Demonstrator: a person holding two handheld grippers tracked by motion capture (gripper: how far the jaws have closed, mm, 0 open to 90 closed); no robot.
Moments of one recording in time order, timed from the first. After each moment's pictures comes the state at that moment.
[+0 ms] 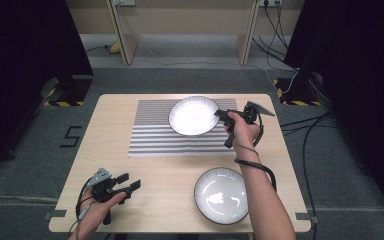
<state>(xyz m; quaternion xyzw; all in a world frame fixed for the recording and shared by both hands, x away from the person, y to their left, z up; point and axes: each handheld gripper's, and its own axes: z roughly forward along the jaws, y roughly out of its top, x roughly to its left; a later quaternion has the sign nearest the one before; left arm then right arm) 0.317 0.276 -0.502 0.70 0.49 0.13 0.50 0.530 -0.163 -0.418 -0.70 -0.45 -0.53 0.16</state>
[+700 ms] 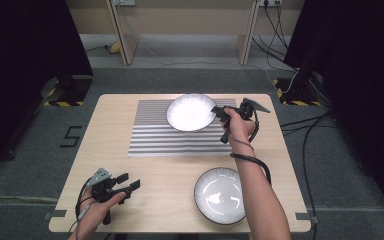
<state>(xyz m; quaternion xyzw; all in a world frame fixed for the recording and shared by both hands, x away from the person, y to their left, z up) 0.317 0.276 -0.502 0.70 0.49 0.13 0.50 0.546 -0.152 -0.420 -0.70 -0.45 -0.53 0.16</state>
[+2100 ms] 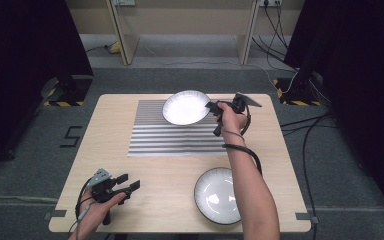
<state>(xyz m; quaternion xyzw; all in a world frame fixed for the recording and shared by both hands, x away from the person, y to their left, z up) 0.317 0.277 -0.505 0.70 0.49 0.13 0.50 0.576 -0.133 -0.426 -0.71 -0.44 -0.52 0.16</state>
